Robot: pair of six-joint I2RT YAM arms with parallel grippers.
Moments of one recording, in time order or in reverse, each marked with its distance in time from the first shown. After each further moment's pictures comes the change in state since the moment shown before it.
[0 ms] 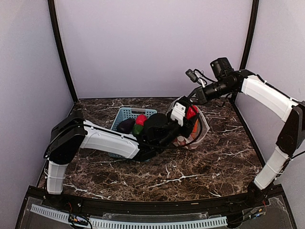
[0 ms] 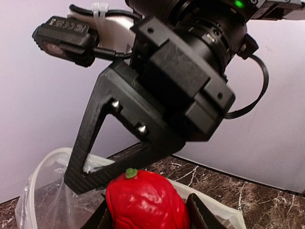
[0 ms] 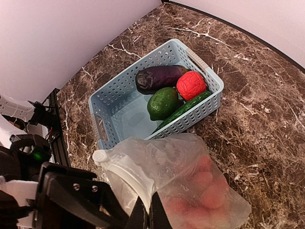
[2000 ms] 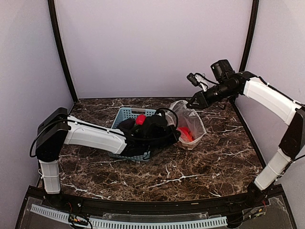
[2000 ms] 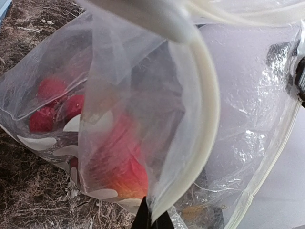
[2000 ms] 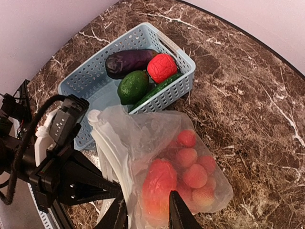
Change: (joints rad) left arm 0.042 -0.137 -0.124 -0.575 0.076 -1.146; right arm 0.019 -0.045 -0.050 -0.014 0.171 -0.037
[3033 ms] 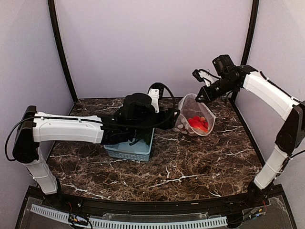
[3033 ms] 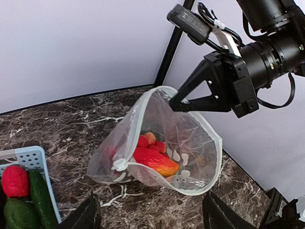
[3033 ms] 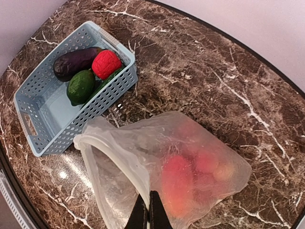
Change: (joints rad) left arm 0.011 -0.239 0.014 -0.092 -0.109 0.655; right arm -0.046 0.061 0.140 -0.112 0.227 -0.001
